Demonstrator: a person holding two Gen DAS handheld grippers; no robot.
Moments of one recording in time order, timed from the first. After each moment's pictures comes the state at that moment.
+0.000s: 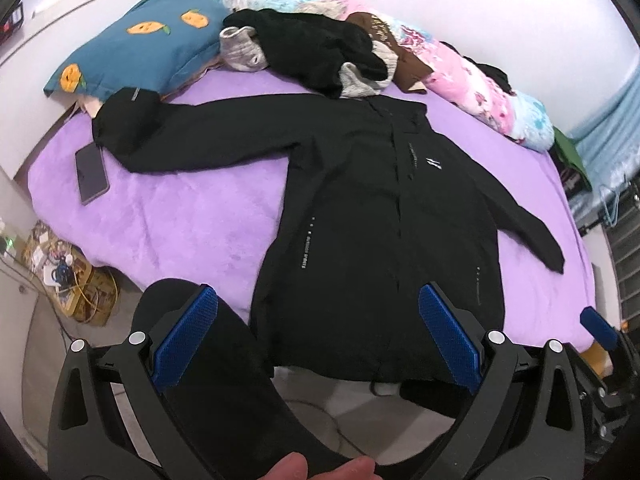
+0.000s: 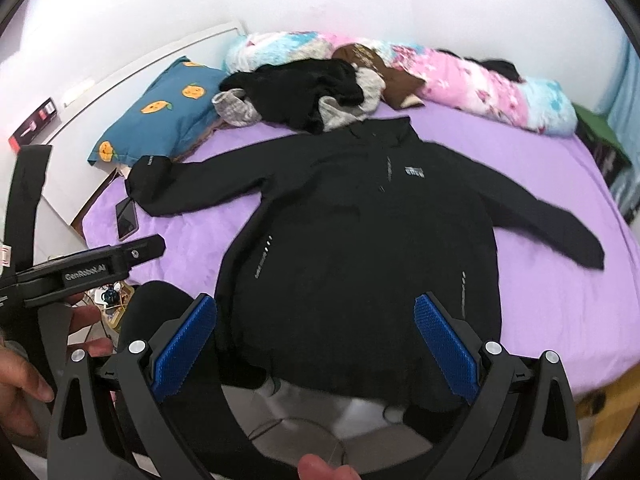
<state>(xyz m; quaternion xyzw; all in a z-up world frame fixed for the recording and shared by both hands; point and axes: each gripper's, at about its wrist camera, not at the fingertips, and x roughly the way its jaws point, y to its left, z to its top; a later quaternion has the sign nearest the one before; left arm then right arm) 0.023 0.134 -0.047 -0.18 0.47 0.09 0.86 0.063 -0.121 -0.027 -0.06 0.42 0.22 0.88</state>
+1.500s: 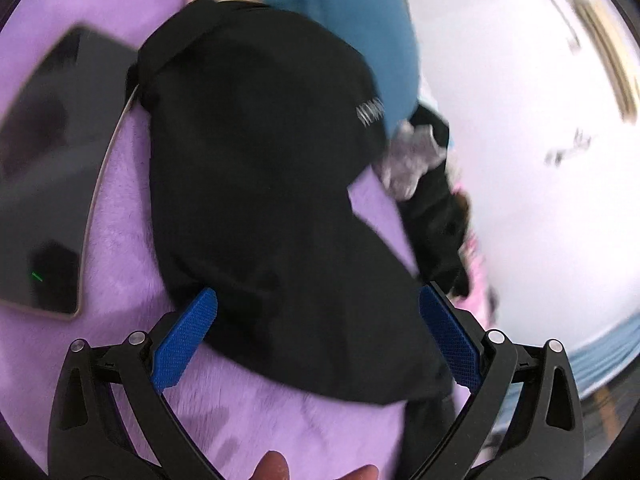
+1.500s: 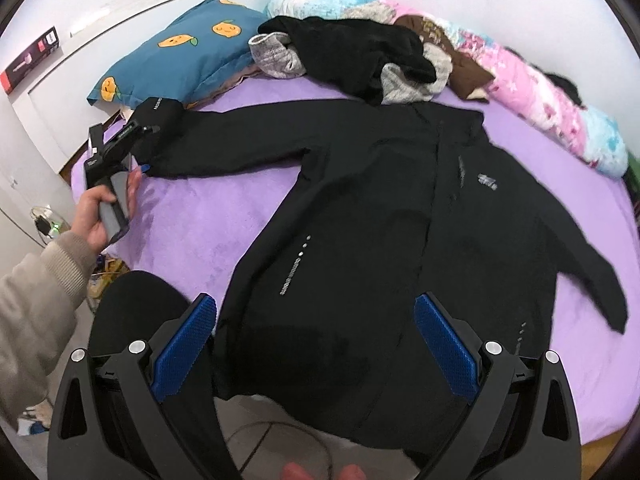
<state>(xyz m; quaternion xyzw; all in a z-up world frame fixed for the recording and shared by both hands) 0.140 0.545 -0.294 -0.54 0.23 0.11 0.80 0.137 0.010 -0.110 -0.12 0.48 0.26 0.83</state>
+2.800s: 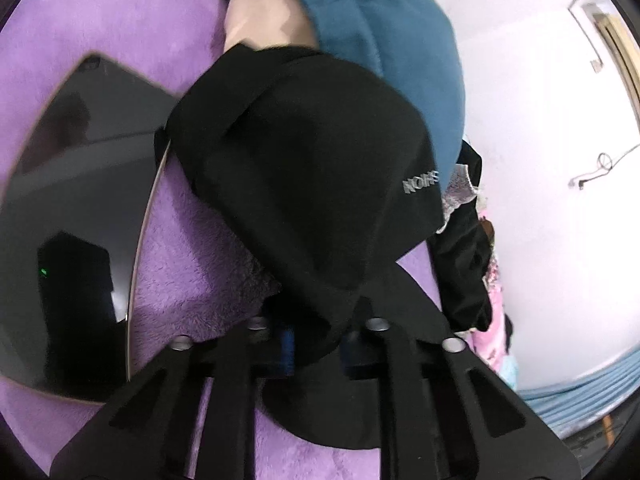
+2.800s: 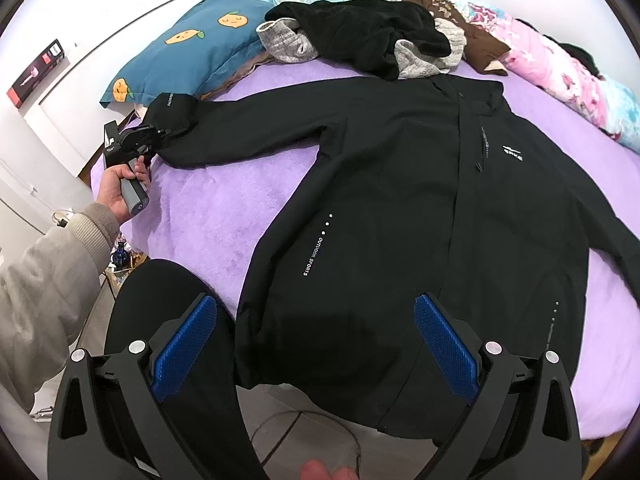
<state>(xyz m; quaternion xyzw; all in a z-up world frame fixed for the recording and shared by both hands) 0.147 0.587 -0.301 -0.52 0.24 0.17 0.80 0.136 -0.001 -0.127 -0.09 0.50 0.29 0.81</state>
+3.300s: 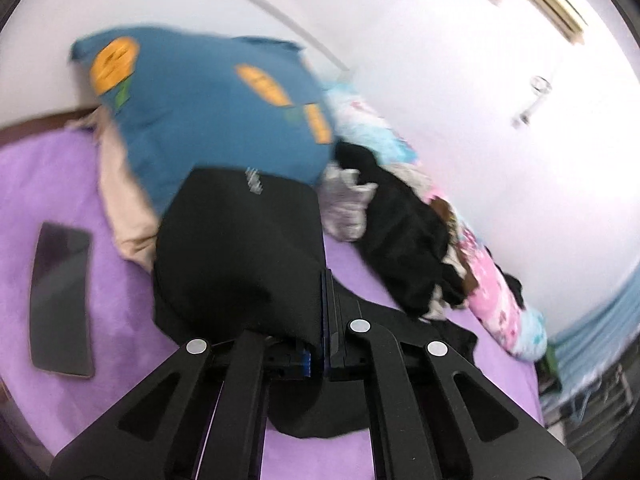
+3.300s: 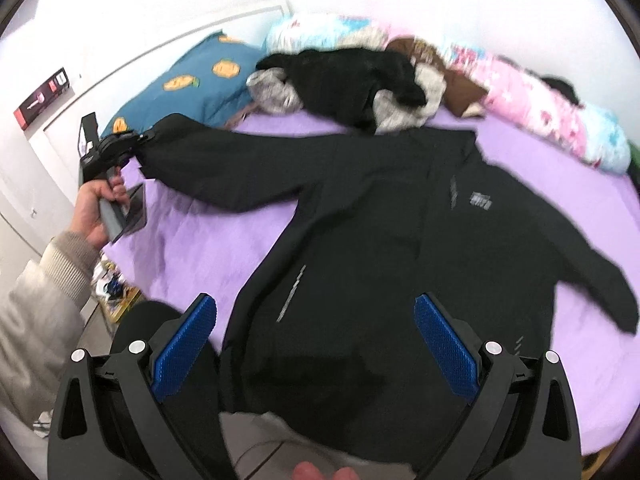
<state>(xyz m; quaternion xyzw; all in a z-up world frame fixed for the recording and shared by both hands) 0.154 0.478 -0.144 -0.36 0.20 0.15 0.90 0.156 -0.035 -0.057 -0.09 0.42 0.28 0.86</state>
